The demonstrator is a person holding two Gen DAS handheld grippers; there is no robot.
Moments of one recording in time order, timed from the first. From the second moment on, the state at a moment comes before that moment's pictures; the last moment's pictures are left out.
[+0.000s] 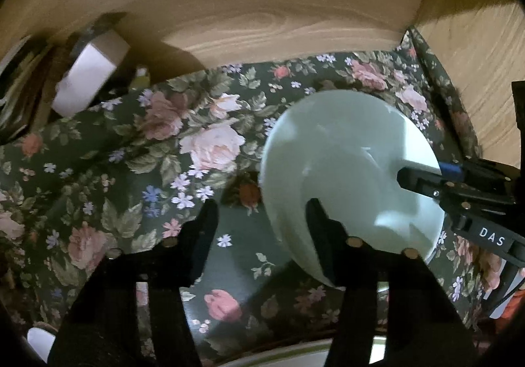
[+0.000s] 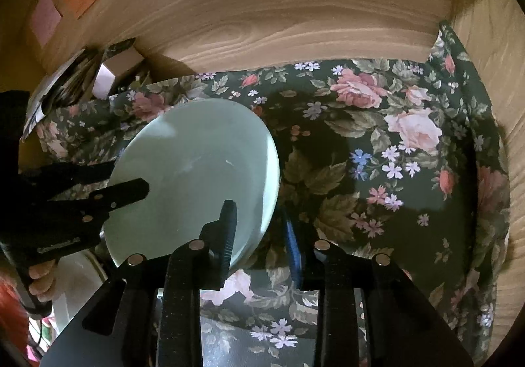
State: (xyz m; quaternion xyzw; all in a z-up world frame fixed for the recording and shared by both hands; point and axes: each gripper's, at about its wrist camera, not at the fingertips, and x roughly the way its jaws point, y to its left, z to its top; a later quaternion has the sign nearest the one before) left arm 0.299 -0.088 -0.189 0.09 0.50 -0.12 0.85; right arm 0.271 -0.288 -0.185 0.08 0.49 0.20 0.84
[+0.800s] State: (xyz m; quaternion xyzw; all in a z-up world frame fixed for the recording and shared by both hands) left arm 0.291 -0.099 -0.184 0.10 0.50 -0.13 0.85; right arm 0.265 -0.268 -0.175 0.08 0.47 0.22 0.85
